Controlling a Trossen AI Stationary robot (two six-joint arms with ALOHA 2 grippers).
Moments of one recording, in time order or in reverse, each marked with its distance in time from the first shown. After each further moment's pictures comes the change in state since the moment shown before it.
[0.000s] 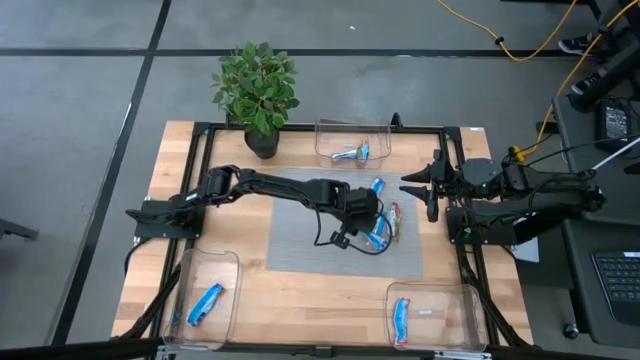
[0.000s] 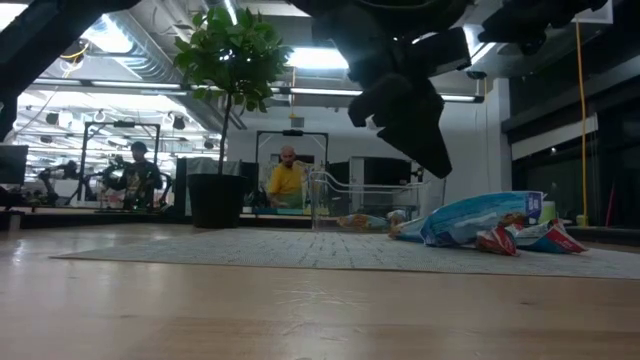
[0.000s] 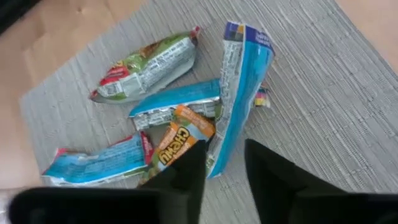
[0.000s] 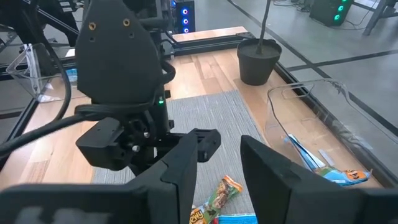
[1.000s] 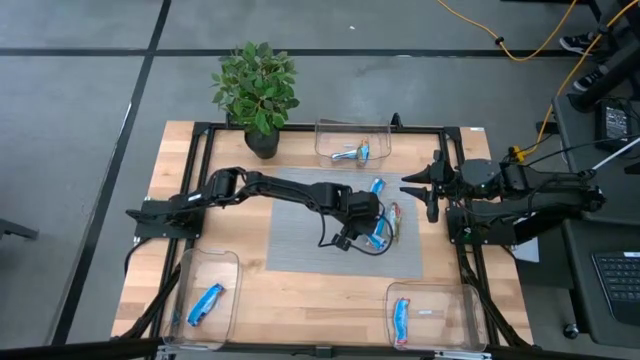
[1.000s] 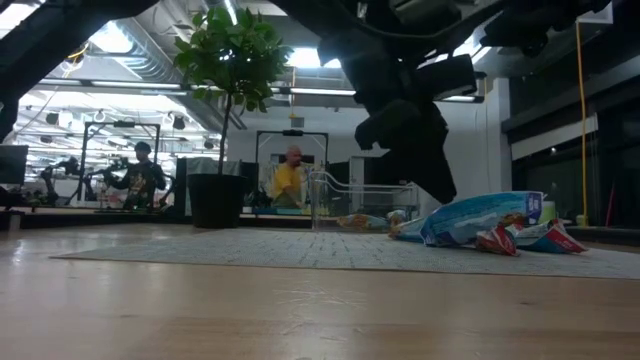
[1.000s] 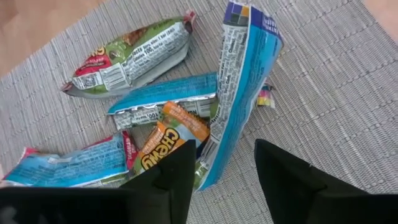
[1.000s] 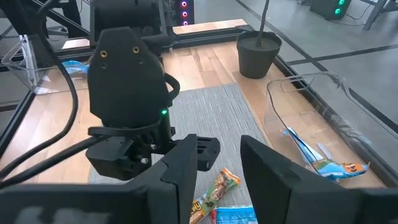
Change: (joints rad) left arm 0.006 0.055 0.000 0.035 0.024 -0.037; right arm 0.000 0.000 0.000 -0.027 0.000 0.001
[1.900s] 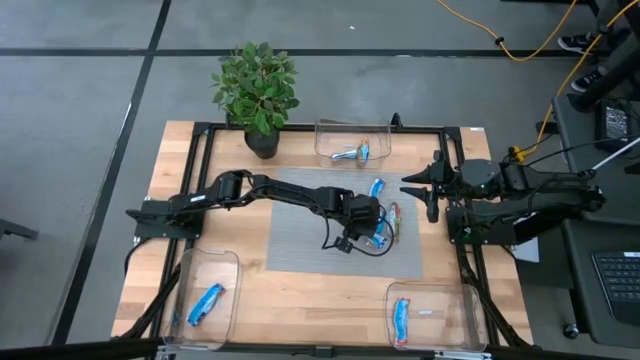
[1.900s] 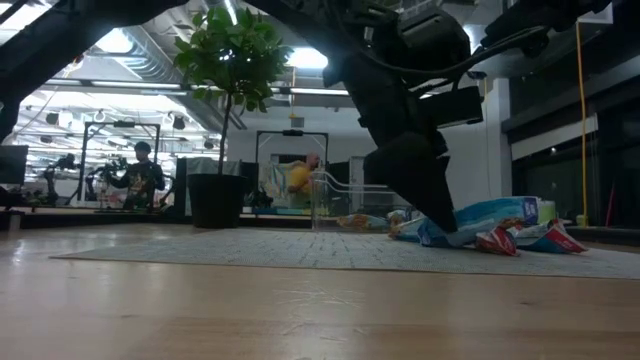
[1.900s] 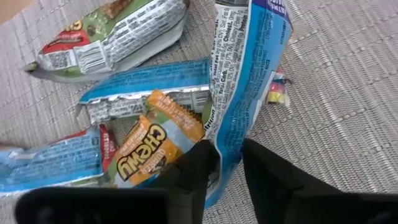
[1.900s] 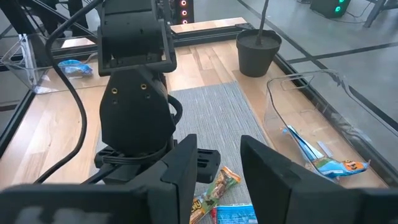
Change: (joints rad) left arm -0.002 0.061 0.000 0.038 -0.022 -0.052; right arm 0.000 0.000 0.000 -0.006 0.000 0.006
